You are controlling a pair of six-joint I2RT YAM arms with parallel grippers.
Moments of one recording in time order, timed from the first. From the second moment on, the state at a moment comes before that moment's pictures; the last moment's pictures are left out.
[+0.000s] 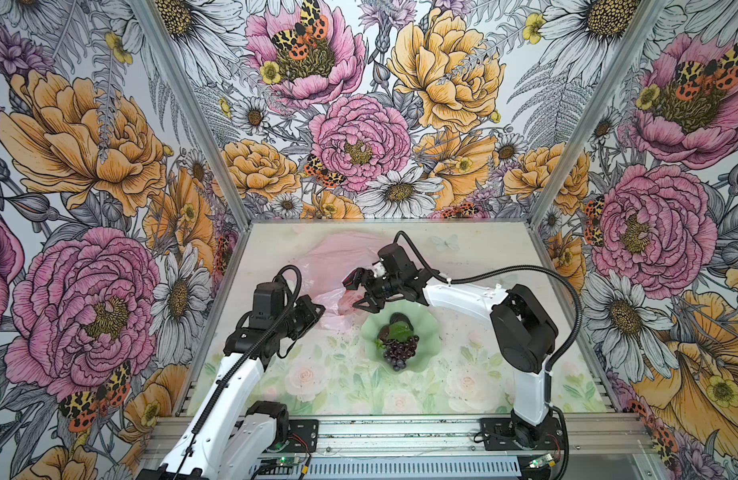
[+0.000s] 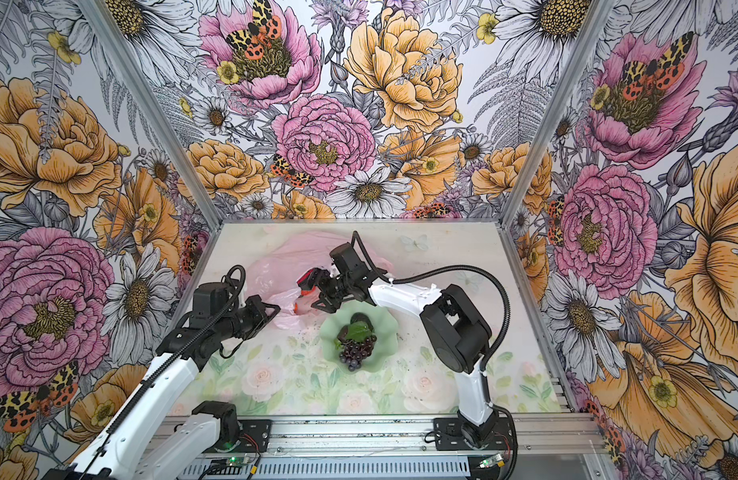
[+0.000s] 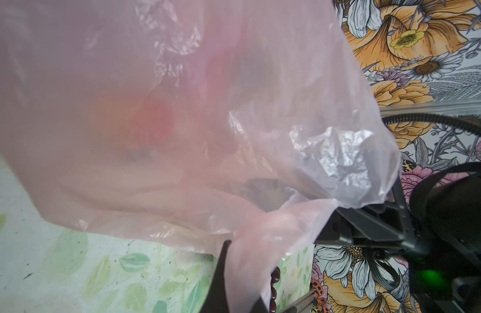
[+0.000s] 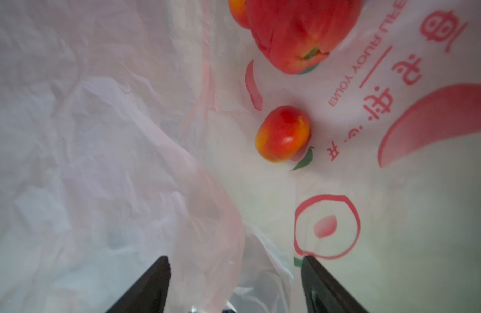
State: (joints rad) left arm -0.14 0.86 0.67 -0.50 0.40 -0.87; right arm 0.74 1.92 1.41 -0.15 -0.63 1.34
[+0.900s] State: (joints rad) left arm -0.22 0.93 0.65 -0.40 0.31 -0.91; right arm 0.51 1.29 1.26 -0.50 -0.46 0.84
